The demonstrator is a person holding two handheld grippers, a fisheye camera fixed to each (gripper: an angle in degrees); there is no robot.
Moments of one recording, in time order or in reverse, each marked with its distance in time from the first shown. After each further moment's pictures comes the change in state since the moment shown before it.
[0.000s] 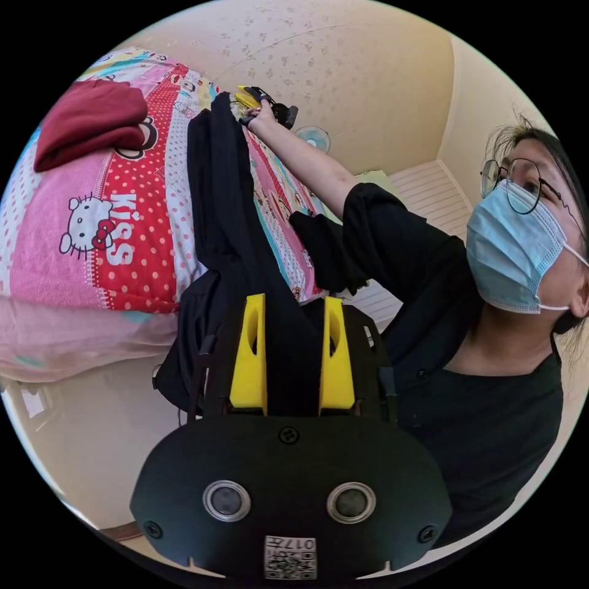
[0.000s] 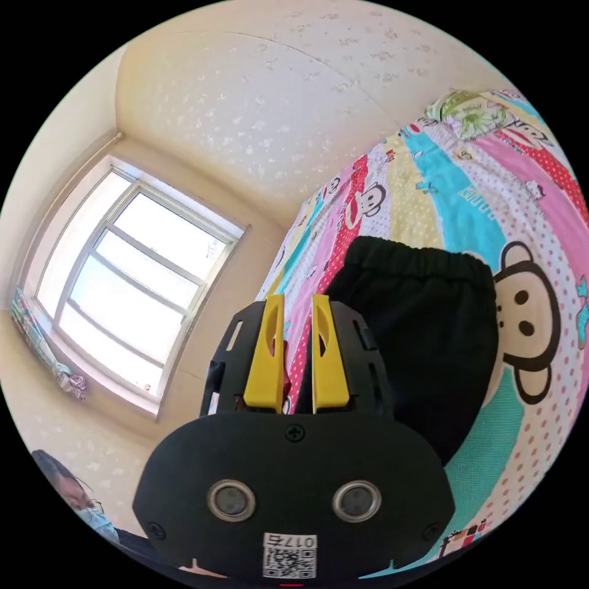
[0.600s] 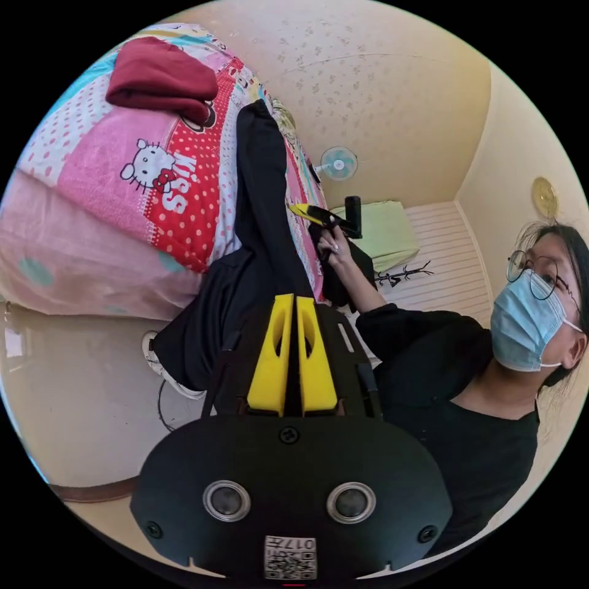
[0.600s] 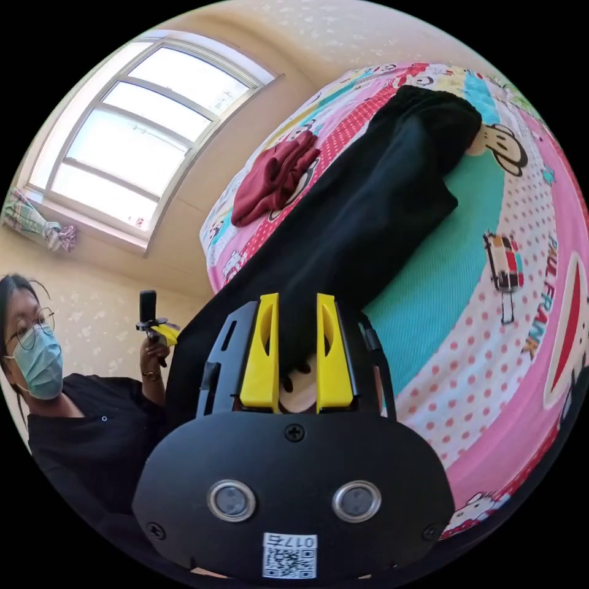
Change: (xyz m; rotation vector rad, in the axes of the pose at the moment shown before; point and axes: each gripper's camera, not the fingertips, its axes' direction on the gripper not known) left arm -0.067 0.010 -0.087 0.058 0.011 -0.205; right arm -0.044 0.318 -0.129 -0.626 0.113 -0.226
